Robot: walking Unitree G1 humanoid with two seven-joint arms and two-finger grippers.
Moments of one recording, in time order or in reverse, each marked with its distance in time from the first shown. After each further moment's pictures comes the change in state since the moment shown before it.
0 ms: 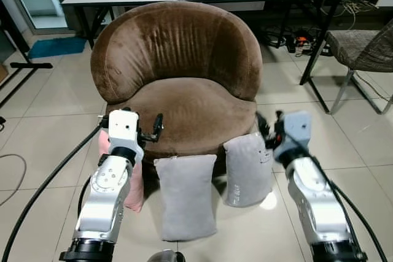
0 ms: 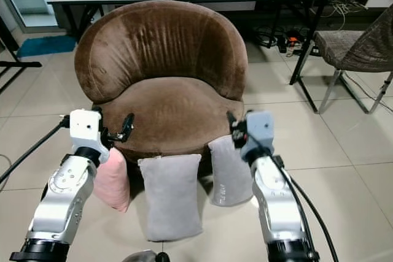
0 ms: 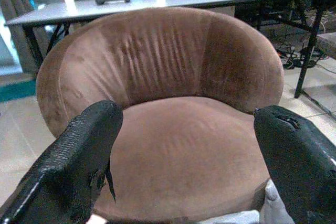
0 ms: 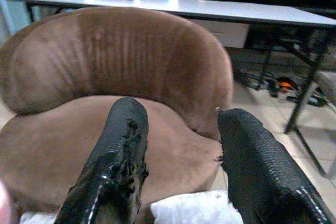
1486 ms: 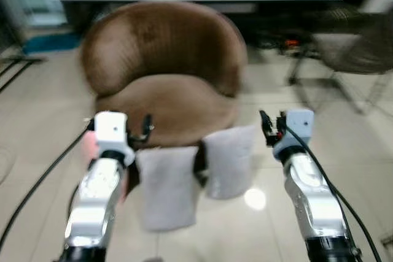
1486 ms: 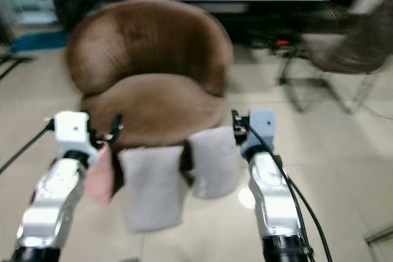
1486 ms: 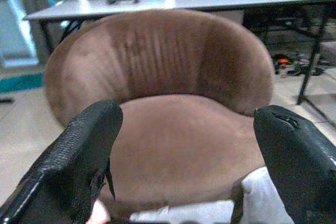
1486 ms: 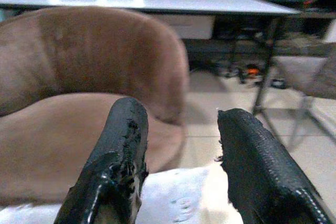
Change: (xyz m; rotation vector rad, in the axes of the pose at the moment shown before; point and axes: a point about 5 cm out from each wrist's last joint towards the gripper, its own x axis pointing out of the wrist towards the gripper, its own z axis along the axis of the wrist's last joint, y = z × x) left arm -0.008 0.013 0.004 0.013 -0.007 0.066; right arm 0.003 0.002 -0.001 0.037 0.032 -0.061
